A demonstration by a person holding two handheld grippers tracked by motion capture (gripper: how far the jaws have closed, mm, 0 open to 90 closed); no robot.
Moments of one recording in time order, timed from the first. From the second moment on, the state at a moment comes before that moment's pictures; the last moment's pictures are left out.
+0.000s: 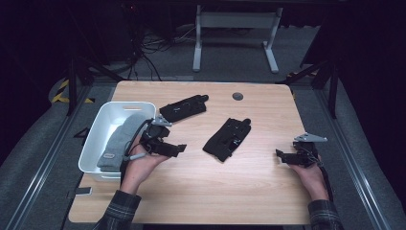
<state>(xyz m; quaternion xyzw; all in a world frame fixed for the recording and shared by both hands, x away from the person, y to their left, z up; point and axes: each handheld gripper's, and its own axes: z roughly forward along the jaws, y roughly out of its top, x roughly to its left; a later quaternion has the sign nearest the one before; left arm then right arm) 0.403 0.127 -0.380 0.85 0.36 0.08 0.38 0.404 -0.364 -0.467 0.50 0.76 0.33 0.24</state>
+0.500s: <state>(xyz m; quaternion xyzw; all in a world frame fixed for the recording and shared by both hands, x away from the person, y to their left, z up) 0.393 0.098 -0.439 0.88 0.32 0.07 0.34 0.400 -0.358 -0.464 0.49 0.77 0.33 0.24</state>
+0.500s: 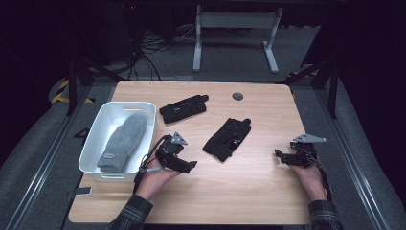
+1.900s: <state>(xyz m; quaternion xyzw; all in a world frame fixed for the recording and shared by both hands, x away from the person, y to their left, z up) 0.381 0.105 -0.478 0.88 0.30 0.11 0.36 0.435 -0.204 -0.461 0.33 0.86 0.38 0.12</state>
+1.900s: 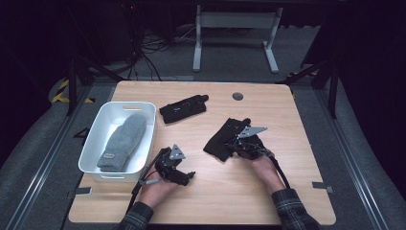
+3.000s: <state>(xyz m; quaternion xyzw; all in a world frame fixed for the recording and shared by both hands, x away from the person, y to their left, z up) 0.383 0.105 -0.478 0.88 0.30 0.11 0.35 0.364 -0.259 -0.451 0.29 0.89 0.34 0.09</state>
